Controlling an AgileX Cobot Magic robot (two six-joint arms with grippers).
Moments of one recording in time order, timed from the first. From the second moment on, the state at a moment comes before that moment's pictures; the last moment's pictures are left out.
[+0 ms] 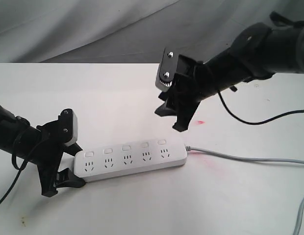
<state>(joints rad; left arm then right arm) 0.01 1.90 -0.82 -1.00 0.61 2.08 0.26 1.90 -1.28 0.83 0.60 -1.65</state>
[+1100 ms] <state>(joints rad) 0.01 1.90 -0.82 -1.00 0.61 2.08 0.26 0.70 -0.46 1.03 0.05 -1.57</state>
